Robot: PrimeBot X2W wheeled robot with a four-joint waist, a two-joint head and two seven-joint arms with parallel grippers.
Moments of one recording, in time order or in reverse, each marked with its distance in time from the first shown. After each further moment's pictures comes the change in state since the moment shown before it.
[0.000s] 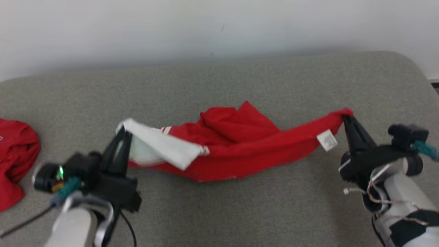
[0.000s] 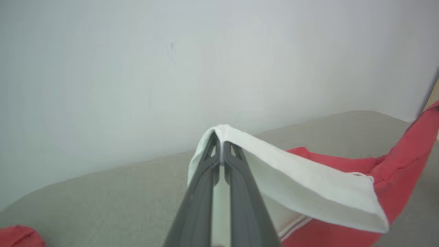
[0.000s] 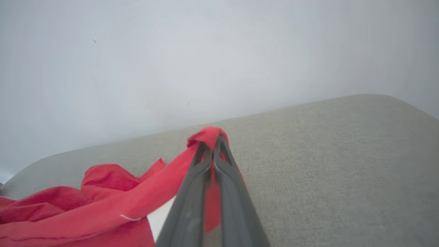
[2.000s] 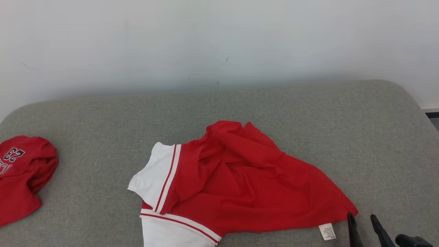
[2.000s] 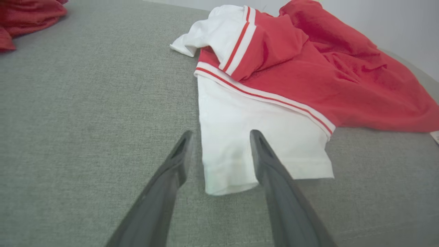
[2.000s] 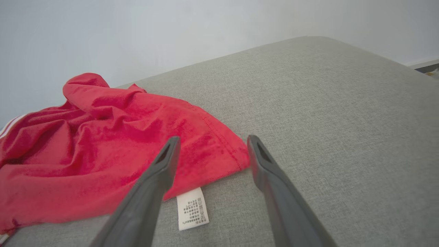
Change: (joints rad) left arm 0.525 -0.154 0.014 0.088 -0.031 0.090 -0.096; right arm 0.525 0.178 -0.249 -0.154 -0.231 0.000 -0.110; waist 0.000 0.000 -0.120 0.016
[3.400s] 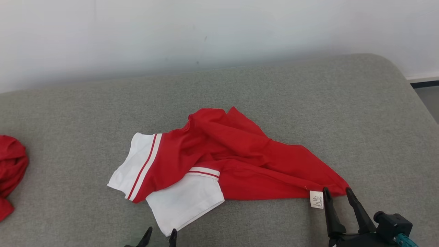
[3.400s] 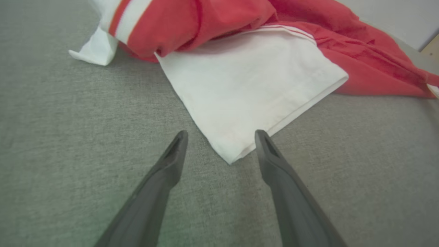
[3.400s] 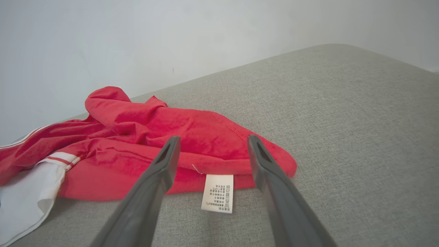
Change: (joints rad) left arm -0.267 -0.030 -0.057 0.271 0.049 -0.066 -0.052; right arm -0.082 0.020 0.087 -0.067 -0.003 0.000 0.000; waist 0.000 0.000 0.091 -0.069
